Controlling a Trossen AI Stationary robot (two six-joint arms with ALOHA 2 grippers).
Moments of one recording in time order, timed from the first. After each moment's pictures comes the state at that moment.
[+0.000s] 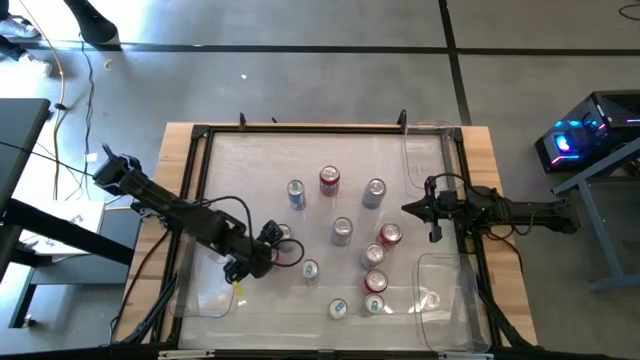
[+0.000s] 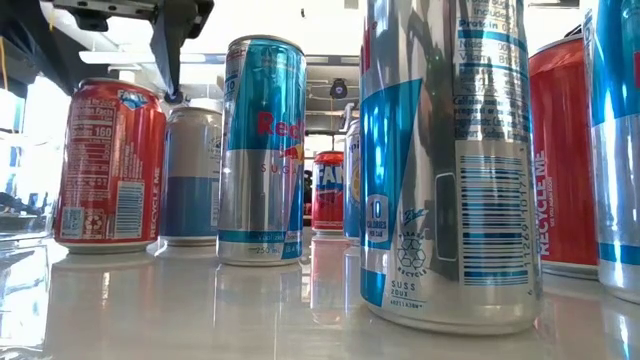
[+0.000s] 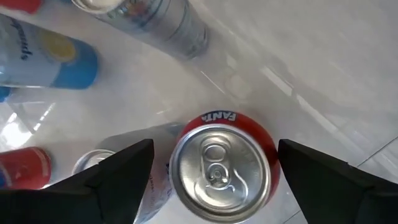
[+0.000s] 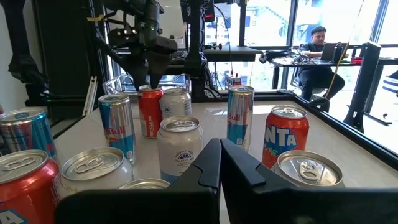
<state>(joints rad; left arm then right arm) -0.47 1.43 1.08 -0.82 -0.17 0.43 -0.01 0.01 0.01 0.01 0.00 0.00</state>
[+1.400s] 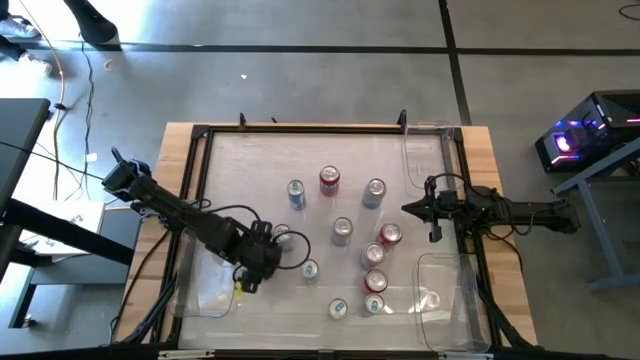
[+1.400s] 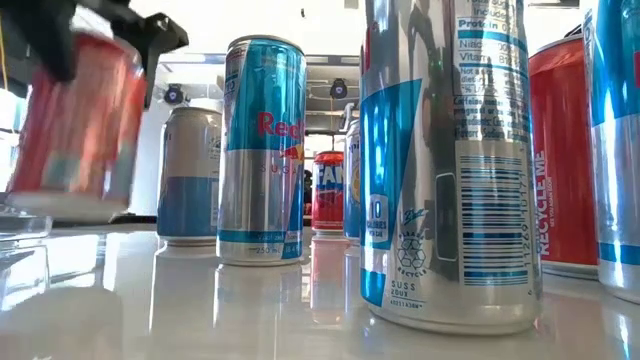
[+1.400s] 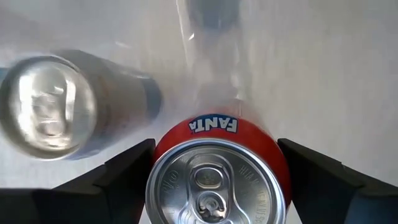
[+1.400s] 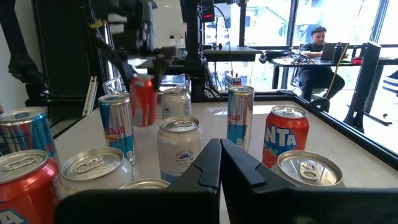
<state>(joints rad) -0.48 1.54 1.21 -0.98 -0.14 -0.30 -0.01 0.01 0.01 0.01 0.00 0.00</state>
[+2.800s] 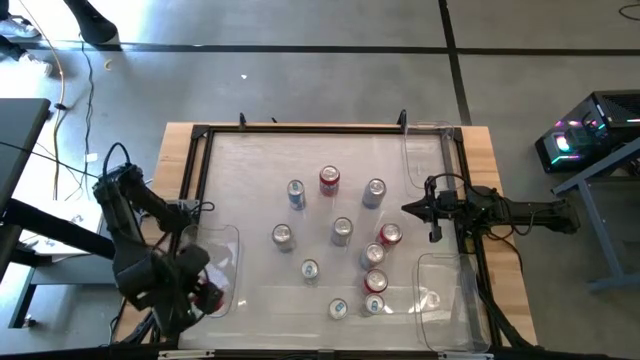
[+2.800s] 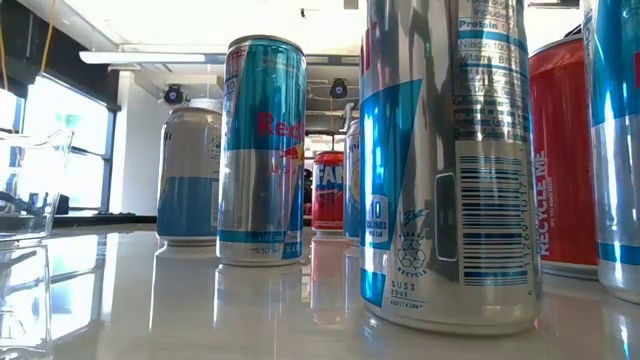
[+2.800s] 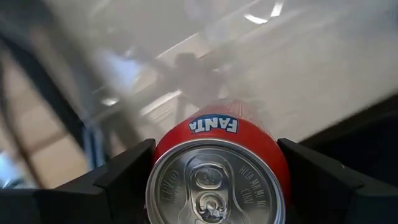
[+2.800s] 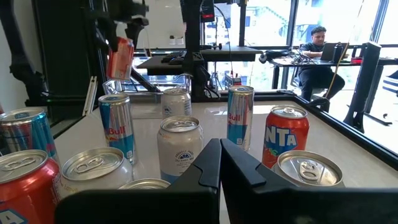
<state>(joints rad) -1.03 1.53 1.54 -1.57 -0.11 -2.11 -0.01 0.01 0.01 0.01 0.00 0.00</state>
